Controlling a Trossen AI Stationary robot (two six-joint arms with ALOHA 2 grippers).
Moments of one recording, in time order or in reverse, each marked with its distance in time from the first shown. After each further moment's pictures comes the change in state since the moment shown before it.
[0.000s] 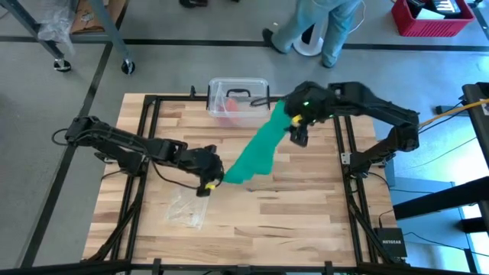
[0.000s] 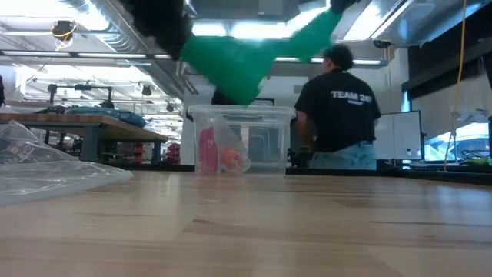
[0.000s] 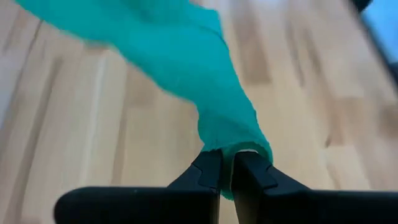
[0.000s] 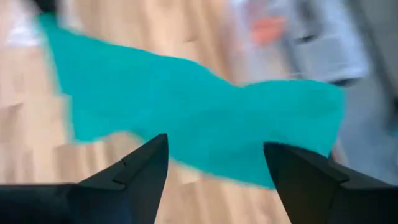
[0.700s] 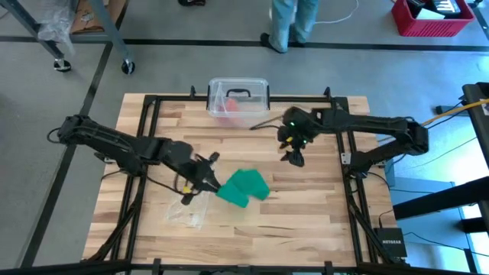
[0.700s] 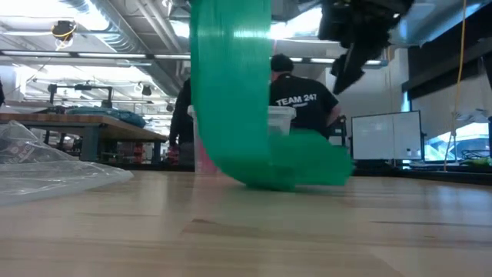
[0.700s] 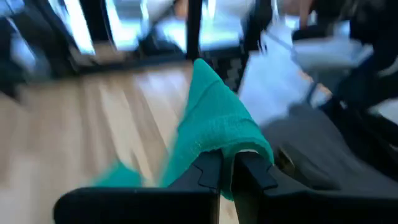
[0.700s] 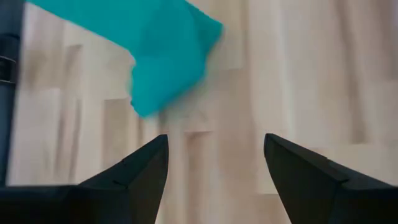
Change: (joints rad) left arm -0.056 -0.129 0.000 0.304 0.302 0.106; right arm -0.091 -0.131 -0.730 0.522 -0.428 -0.091
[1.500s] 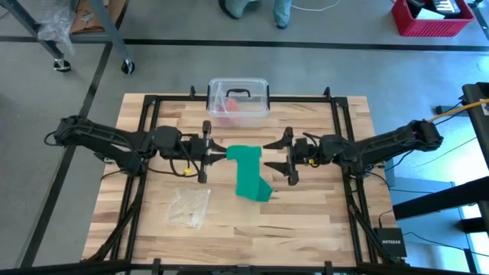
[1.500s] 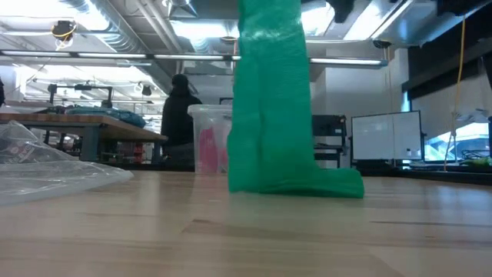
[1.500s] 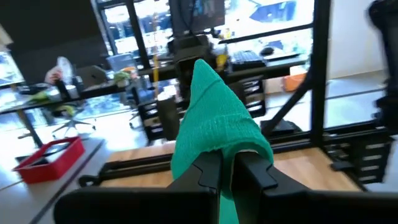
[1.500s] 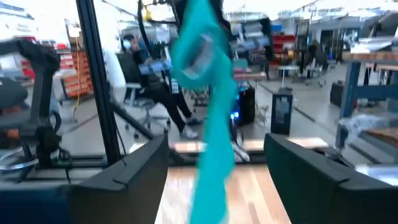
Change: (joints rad) left arm 0.081 -0.042 0.001 0.288 -0.384 0.171; right arm 0.400 -0.186 -0.445 1.446 0.445 0.115
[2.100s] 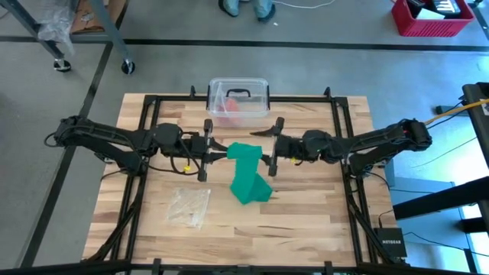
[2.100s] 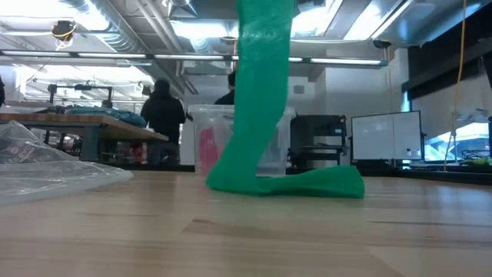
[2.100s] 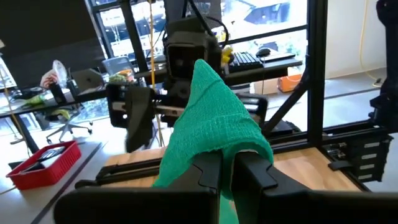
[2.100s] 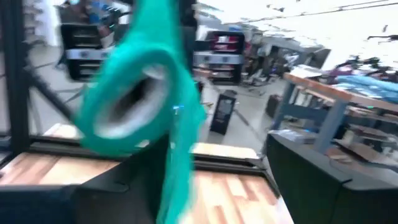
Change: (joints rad) left arm 0.026 0.000 0.000 0.003 0.064 0.006; right arm -0.021 0.176 0.240 -0.130 0.154 -0.284
